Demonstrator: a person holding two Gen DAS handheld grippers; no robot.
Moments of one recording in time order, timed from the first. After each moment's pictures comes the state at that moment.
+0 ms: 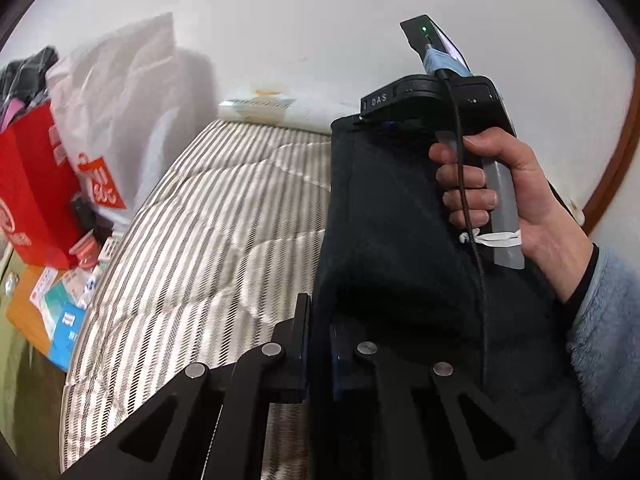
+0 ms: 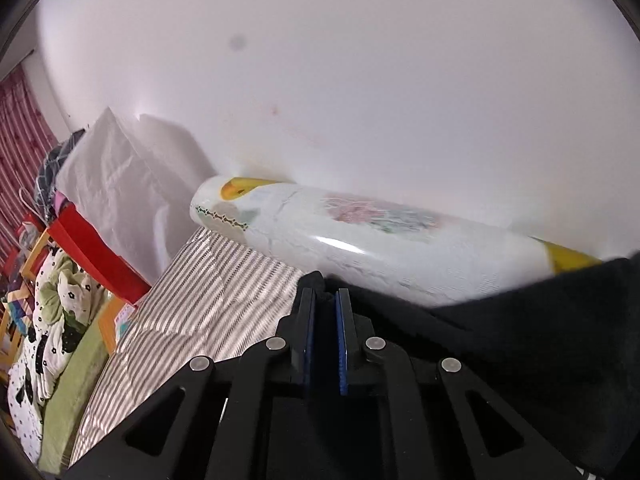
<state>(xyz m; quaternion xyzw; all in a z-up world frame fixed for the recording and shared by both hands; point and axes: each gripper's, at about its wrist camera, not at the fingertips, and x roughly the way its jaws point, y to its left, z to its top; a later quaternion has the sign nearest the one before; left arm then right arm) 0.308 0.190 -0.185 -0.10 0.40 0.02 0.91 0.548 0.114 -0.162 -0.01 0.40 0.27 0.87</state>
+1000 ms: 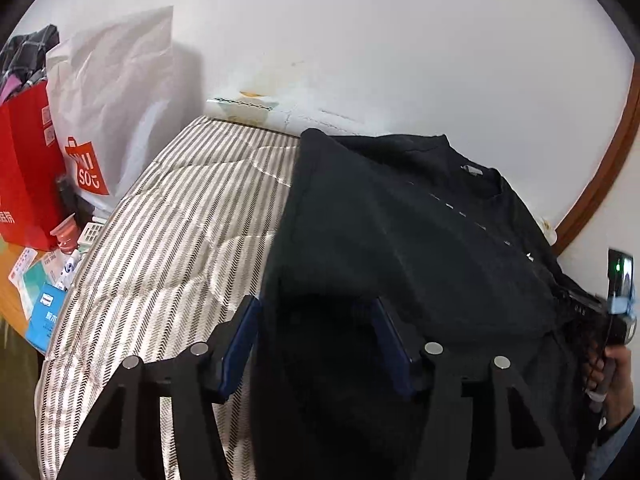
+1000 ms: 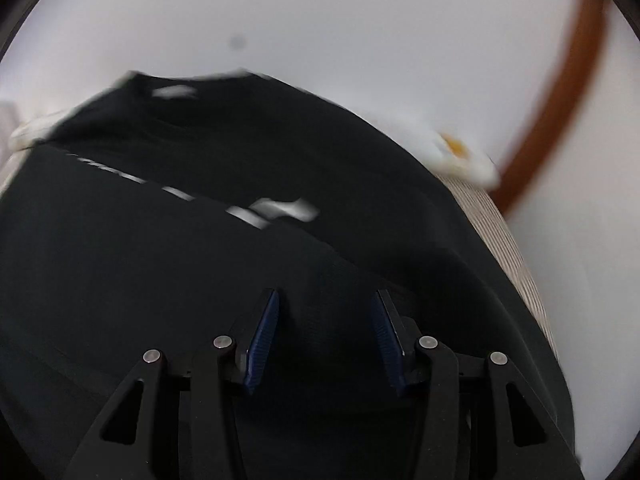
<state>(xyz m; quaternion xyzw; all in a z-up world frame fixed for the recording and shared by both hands) 0.296 0.178 -0.172 -0.15 0.39 -0.02 0.91 0.332 -0.238 -0.167 -0.06 0.40 -0.11 0.91</state>
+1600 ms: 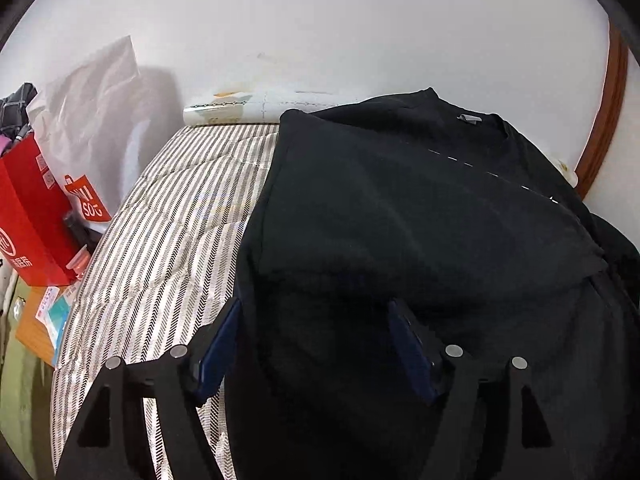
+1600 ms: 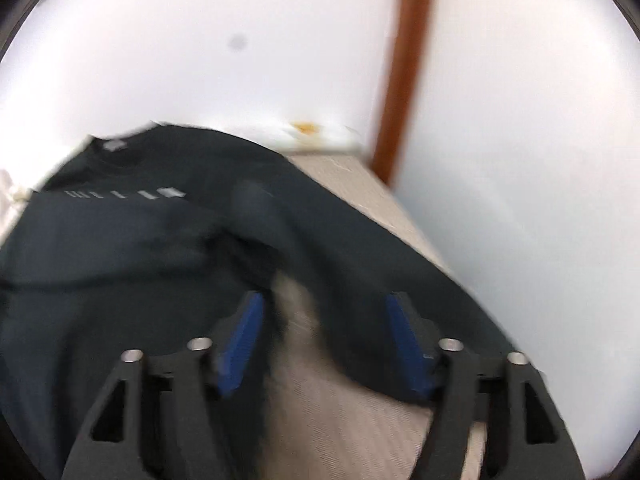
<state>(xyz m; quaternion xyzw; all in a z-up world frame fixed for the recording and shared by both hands) 0.298 0.143 -0.184 -0.04 0.40 0.00 0.92 0.164 -0.342 -0.129 0.00 0.34 -0.19 0.92</state>
